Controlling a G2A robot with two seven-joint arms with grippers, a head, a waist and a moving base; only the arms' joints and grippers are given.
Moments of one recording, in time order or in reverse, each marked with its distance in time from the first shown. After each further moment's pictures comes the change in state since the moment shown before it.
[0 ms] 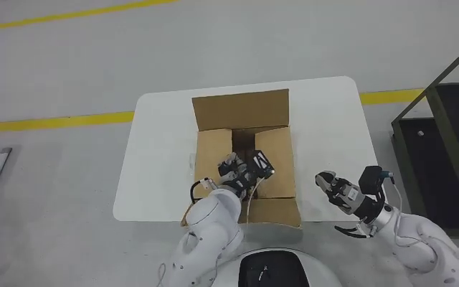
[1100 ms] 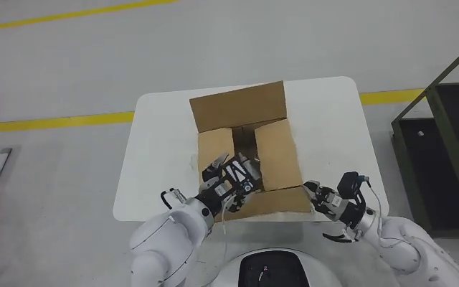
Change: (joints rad) left arm 0.186 0.025 -0.299 -0.357 -0.367 -0.183 0.139; right arm 0.035 -0.009 -0.108 0.030 0.006 0.010 0.066
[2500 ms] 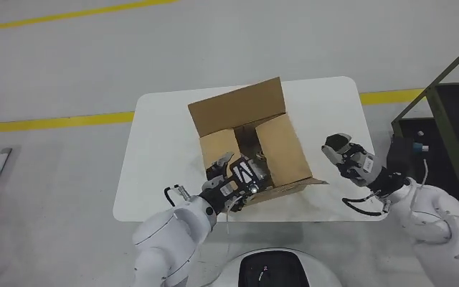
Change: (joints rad) left arm -0.010 -0.024 0.001 -0.004 -0.012 -0.083 -0.014; right arm 0.123 0.004 0.172 -0.074 0.027 -0.087 -0.105
